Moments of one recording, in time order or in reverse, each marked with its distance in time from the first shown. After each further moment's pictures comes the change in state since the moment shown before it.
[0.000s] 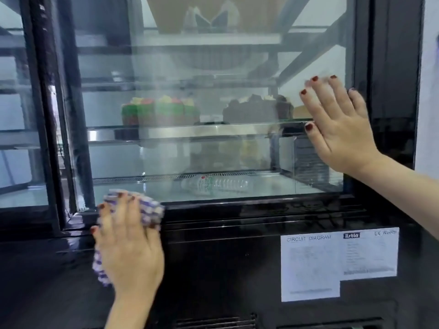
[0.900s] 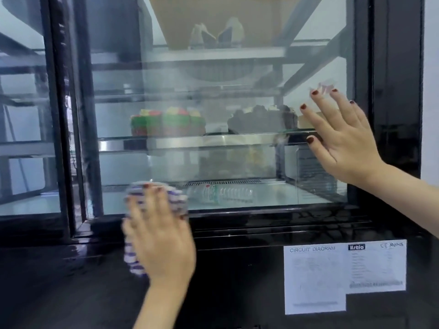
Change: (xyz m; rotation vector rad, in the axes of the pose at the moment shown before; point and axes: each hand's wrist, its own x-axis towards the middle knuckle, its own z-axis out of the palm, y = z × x) left_hand 0.015 0.053 0.007 0.047 0.009 -0.037; right_hand 0.002 0.001 -0.005 0.108 0.013 -0.002
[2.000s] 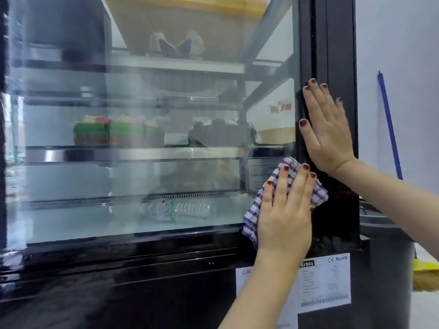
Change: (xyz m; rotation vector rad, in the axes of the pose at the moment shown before) left_hand -0.013 0.239 0.044 -0.153 -0.123 0.520; right_hand 0.015 0.063 -0.009 0.097 -0.012 0.221
